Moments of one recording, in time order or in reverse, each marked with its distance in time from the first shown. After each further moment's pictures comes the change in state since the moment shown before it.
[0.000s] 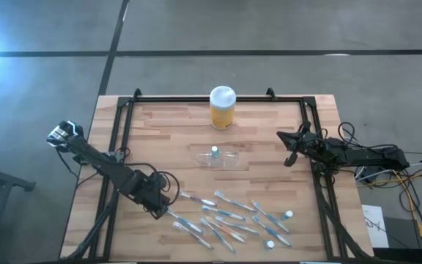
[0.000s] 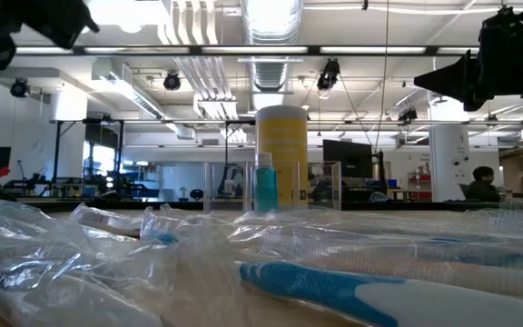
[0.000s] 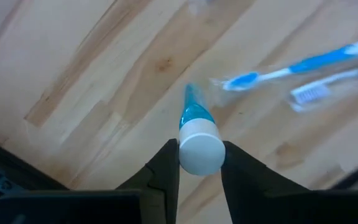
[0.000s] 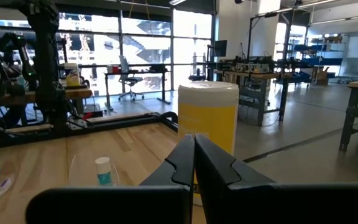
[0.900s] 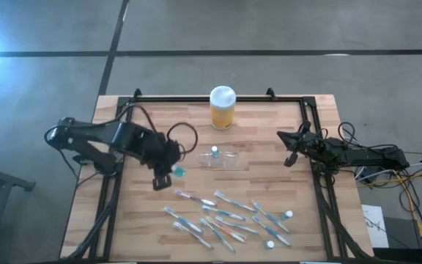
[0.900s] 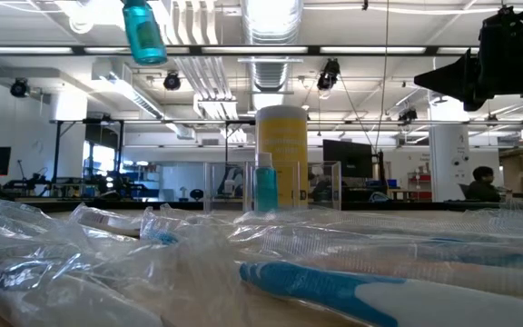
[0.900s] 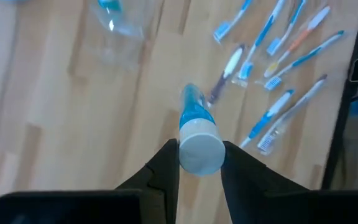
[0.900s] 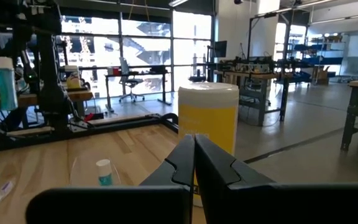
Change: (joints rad) left arm 0.361 0.015 0.540 -0.259 -0.097 0.896; right arm 0.000 0.000 0.000 0.006 0.000 0.008
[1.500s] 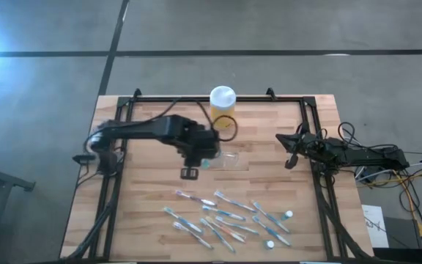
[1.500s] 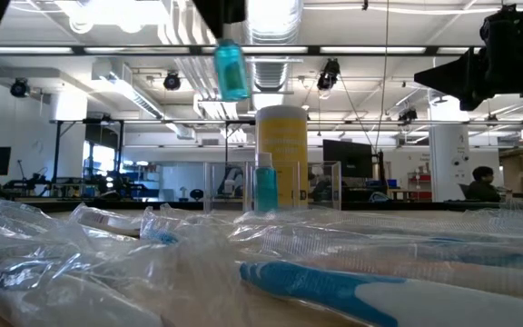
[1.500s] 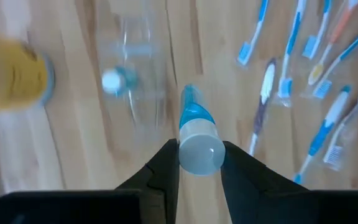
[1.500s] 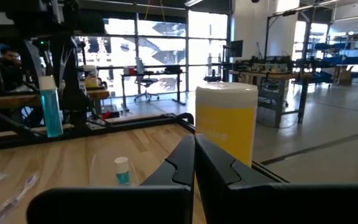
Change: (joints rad) left arm 0.137 0.451 0.449 -0.094 0.011 0.510; right arm 0.000 0.000 0.000 -0.005 -0.070 0.013
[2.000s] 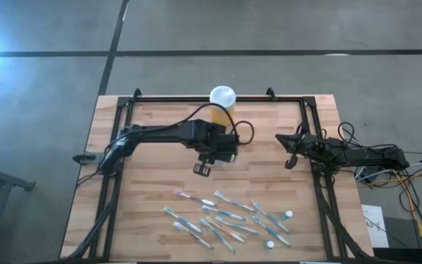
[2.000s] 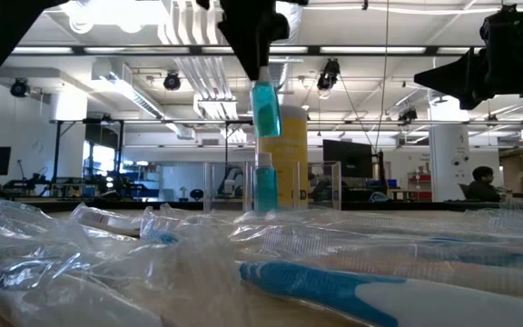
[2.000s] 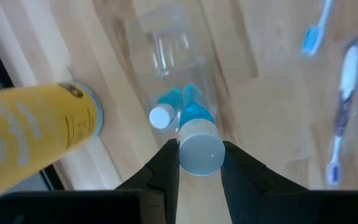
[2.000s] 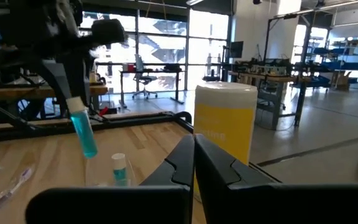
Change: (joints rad) left arm 0.030 0.210 0.164 -0.032 -0.163 0.239; right arm 0.000 0.002 0.000 -0.005 -0.002 -0.037
